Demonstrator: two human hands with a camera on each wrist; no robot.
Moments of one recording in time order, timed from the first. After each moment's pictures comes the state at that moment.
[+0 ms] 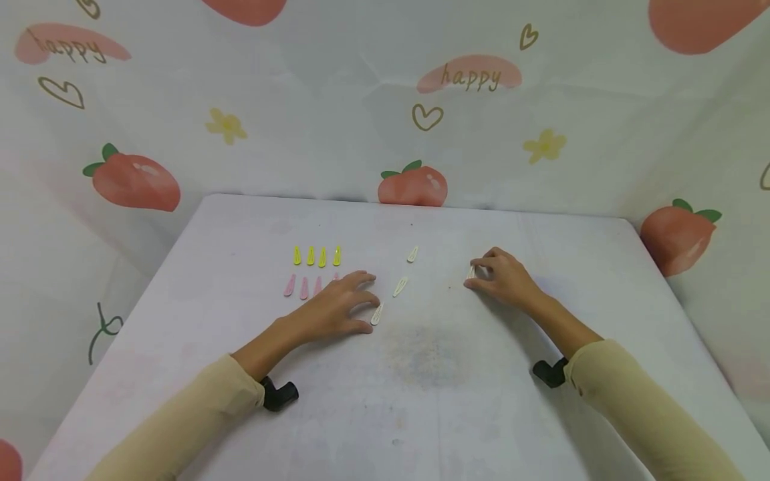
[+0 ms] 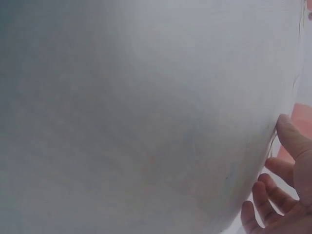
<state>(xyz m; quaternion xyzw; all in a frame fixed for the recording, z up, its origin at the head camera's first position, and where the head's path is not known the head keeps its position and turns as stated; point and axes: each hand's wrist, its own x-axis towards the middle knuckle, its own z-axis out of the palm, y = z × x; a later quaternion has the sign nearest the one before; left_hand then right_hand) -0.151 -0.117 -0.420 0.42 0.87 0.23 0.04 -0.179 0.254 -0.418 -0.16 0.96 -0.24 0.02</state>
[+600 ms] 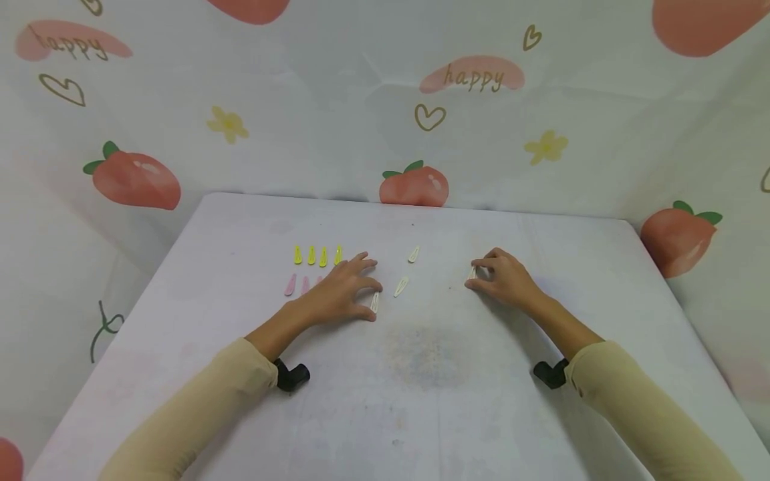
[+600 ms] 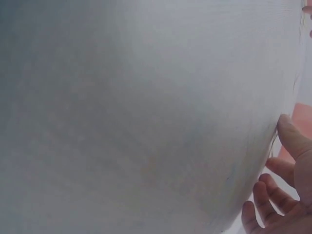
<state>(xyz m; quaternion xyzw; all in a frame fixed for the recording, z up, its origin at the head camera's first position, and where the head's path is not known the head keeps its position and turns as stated) -0.176 -0.110 -0.418 0.38 0.90 0.20 0.06 -0.178 0.252 -0.418 -0.16 0.96 -0.24 0.01</state>
